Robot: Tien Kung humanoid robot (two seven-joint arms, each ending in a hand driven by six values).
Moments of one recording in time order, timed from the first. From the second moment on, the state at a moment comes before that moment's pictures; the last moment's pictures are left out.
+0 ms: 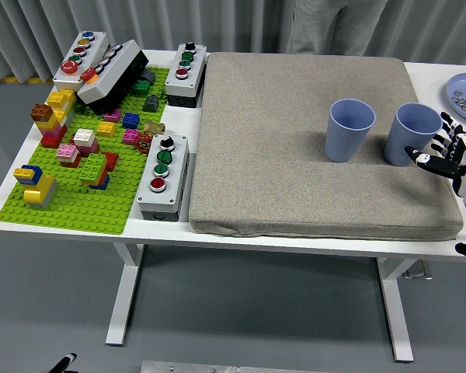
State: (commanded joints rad) left arm -0.12 0.11 -1.00 -0.18 0.99 -0.15 0.04; right arm 0.43 -0.22 1.31 0.95 -1.15 -0.13 0.07
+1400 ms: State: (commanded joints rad) left arm -0.13 0.12 -1.01 -0.18 0.99 -0.14 0.04; right arm 0.65 -0.27 1.44 0.90 -1.04 -0.27 0.10
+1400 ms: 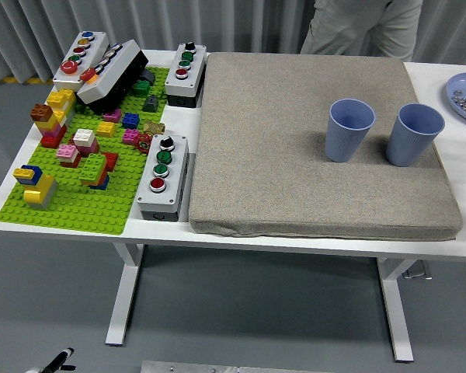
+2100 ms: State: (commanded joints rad) left arm -0.13 0.11 -1.01 -0.18 1.00 -0.14 0.04; right arm 0.64 -0.22 1.48 0.91 -1.02 -0.32 0.10
